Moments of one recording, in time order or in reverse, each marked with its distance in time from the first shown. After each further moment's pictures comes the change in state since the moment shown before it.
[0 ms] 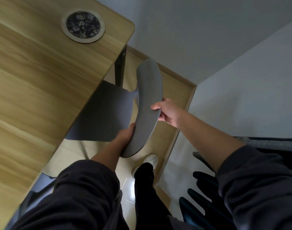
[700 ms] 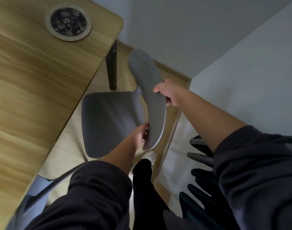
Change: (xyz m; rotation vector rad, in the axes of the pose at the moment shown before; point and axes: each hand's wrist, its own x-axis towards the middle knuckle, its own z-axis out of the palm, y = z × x) left_hand -0.057 0.050 0.061 -0.342 -0.261 -0.169; right_hand 0.006 -0.043 -0.028 -0.301 0.147 0.013
